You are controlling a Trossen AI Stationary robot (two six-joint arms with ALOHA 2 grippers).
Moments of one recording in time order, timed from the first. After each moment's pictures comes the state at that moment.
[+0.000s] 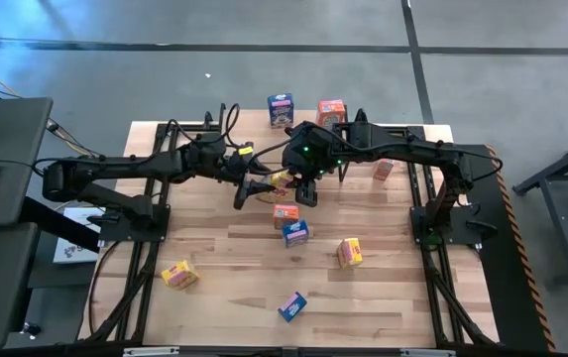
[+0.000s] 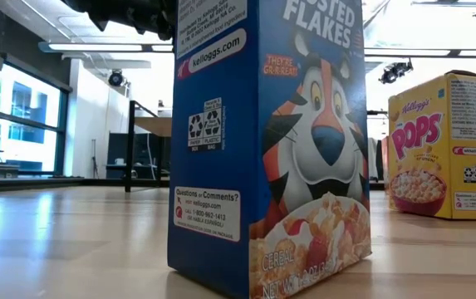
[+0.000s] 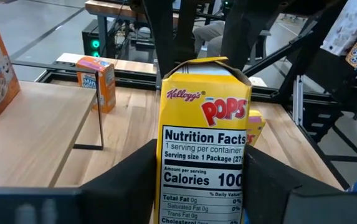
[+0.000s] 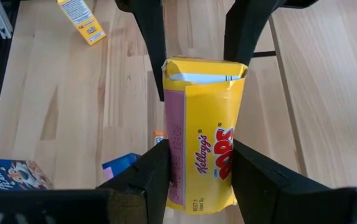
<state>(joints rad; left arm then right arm) 0.25 1.23 0.85 0.10 0.32 -0.04 -0.11 1.79 1.95 -1.04 -0.10 -0.02</state>
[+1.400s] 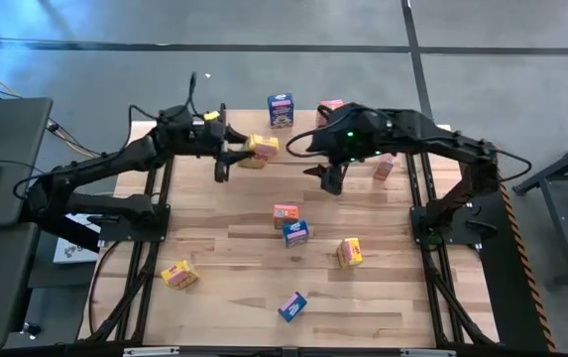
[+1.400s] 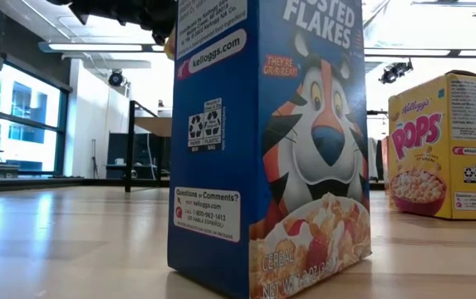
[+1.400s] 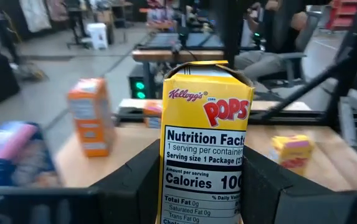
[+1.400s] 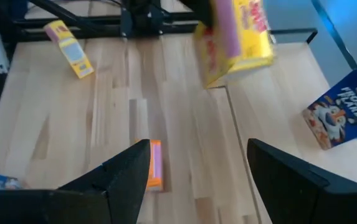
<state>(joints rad) 0.52 1.04 0.85 0.05 0.44 0.11 -0.10 1.59 1.95 -1.08 0.01 -0.04</state>
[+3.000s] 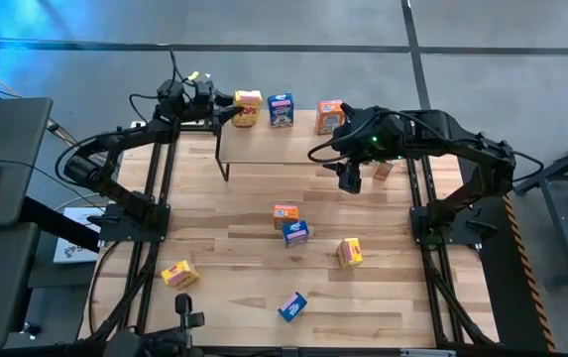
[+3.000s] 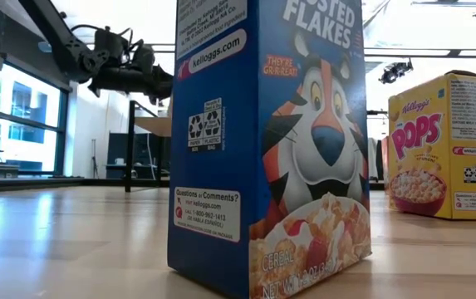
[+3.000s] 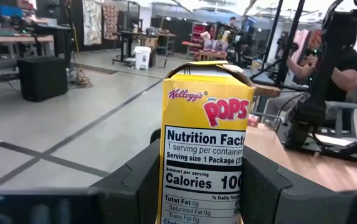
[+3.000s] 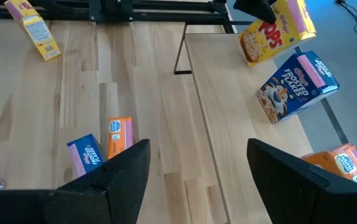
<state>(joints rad) 1.10 1.49 0.73 0.77 0.86 -0.09 -0.06 1.50 1.95 -1.19 0.20 -0.05</state>
